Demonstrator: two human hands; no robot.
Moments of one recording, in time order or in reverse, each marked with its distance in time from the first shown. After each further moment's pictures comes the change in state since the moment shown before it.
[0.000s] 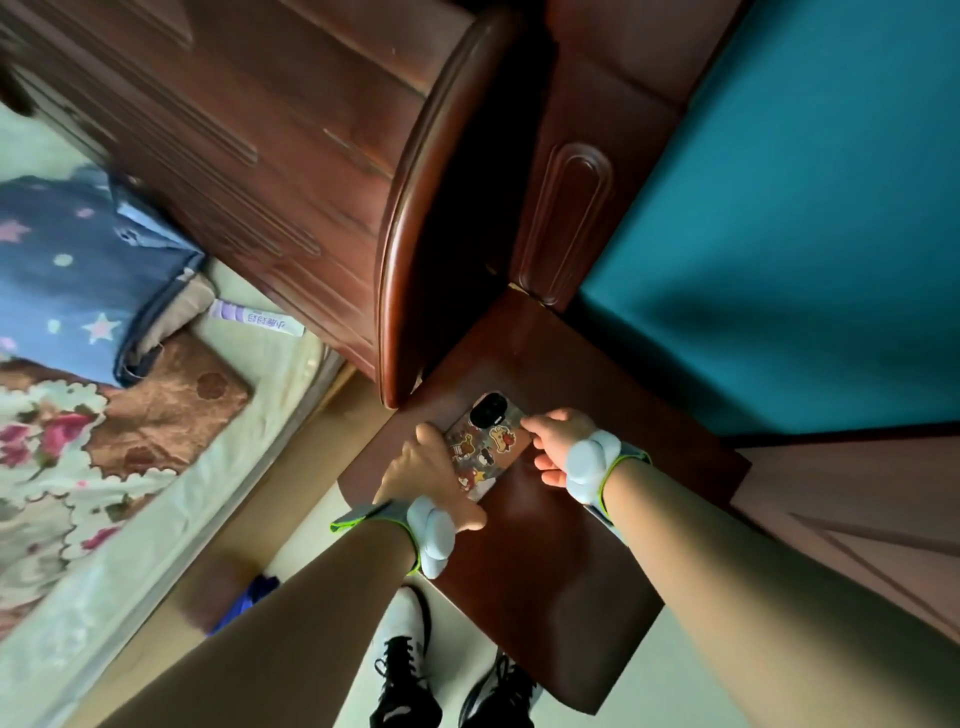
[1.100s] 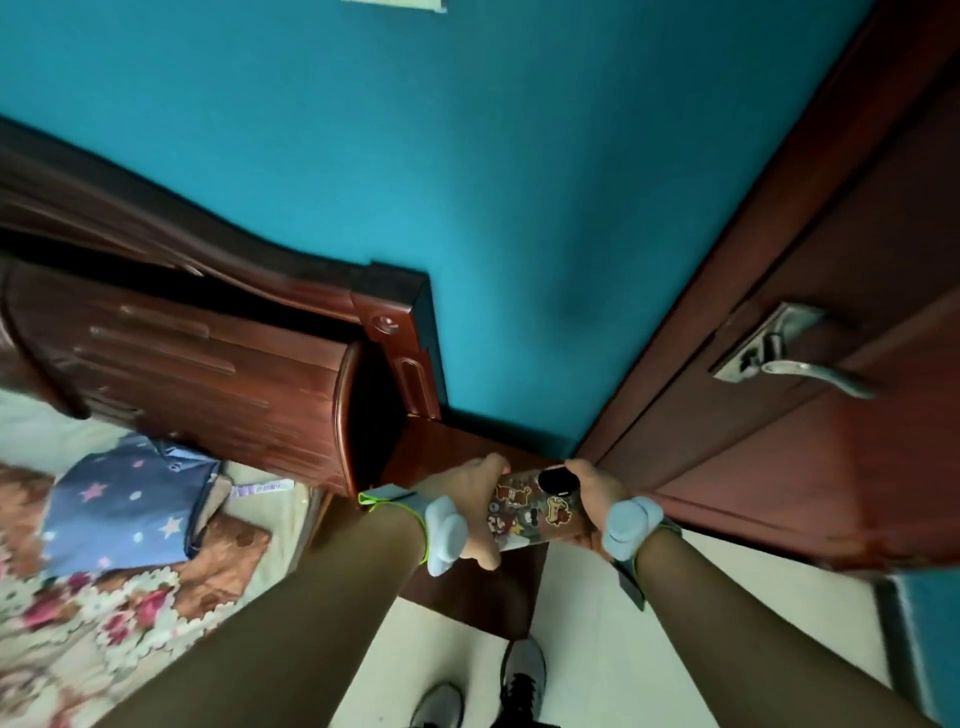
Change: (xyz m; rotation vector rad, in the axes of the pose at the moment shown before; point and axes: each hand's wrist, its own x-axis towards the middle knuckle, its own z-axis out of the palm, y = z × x) left_hand -0.293 0.157 -0.182 0.428 -0.147 0.801; right_hand -0.367 0.031 -0.164 0.606 0.223 -0.051
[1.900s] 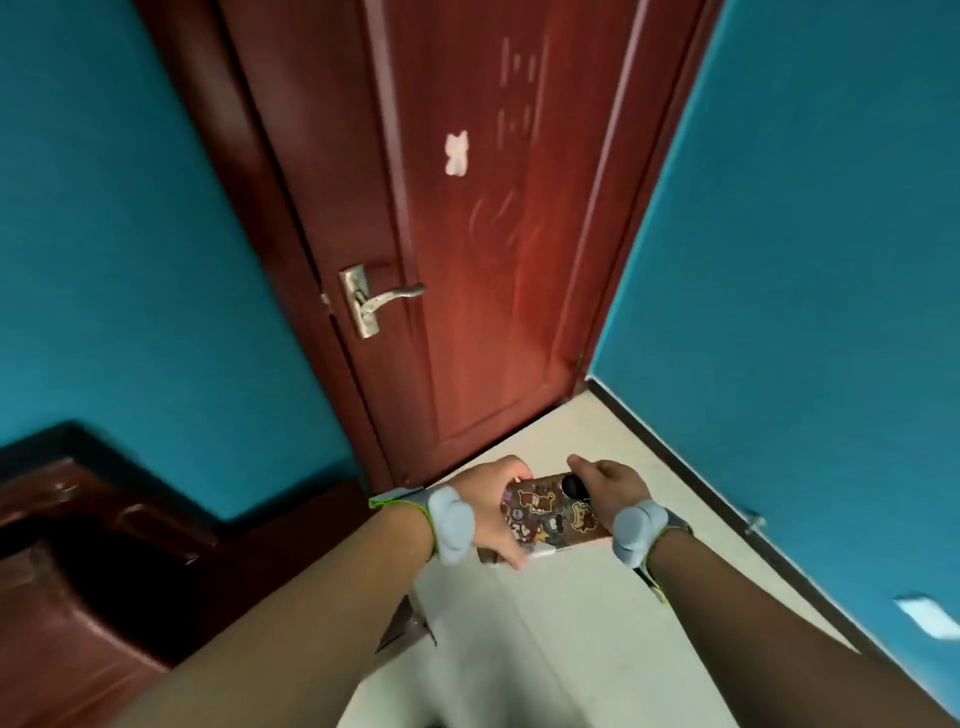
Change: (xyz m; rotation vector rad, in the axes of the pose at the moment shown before) left_hand -0.118 0.260 0.106 0.157 -0.381 0.775; right_hand -0.246 0.228 -0.202 0.428 0.740 -0.130
